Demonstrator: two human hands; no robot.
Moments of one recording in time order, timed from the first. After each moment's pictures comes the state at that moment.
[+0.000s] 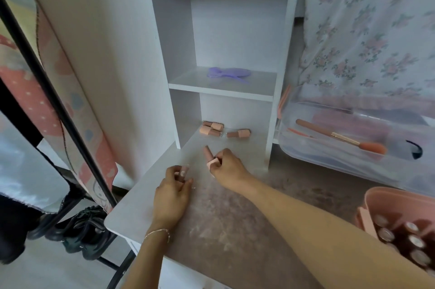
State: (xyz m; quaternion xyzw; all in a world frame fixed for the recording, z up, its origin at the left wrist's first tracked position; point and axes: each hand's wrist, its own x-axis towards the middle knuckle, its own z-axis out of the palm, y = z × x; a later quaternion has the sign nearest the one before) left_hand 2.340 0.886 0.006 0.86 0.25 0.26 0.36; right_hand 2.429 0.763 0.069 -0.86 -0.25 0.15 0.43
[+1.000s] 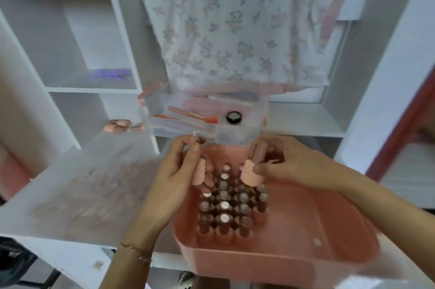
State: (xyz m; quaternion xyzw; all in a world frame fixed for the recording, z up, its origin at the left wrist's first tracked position) left_hand 2.296 0.596 0.151 0.70 -0.07 0.16 0.69; right_hand 2.361 0.394 0.186 -0.81 -0.35 0.11 0.45
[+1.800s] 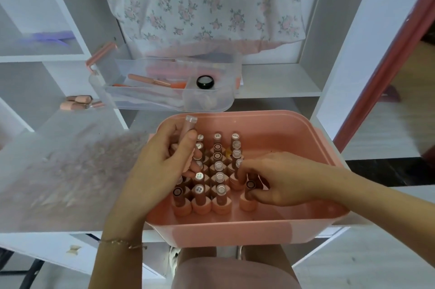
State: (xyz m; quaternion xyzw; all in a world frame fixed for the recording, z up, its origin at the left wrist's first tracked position) left_hand 2.306 0.575 0.121 0.80 -0.08 0.10 0.59; right_hand 2.336 0.358 0.126 -0.91 -0.39 0.13 0.08
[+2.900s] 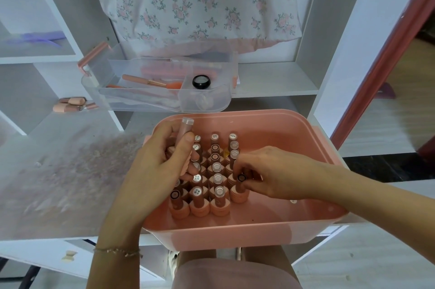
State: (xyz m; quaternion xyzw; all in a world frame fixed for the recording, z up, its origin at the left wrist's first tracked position) left_hand 2.302 0.573 0.122 0.81 -0.07 0.09 0.57; right_hand 2.340 0.363 0.123 -0.91 -0.38 0.10 0.11
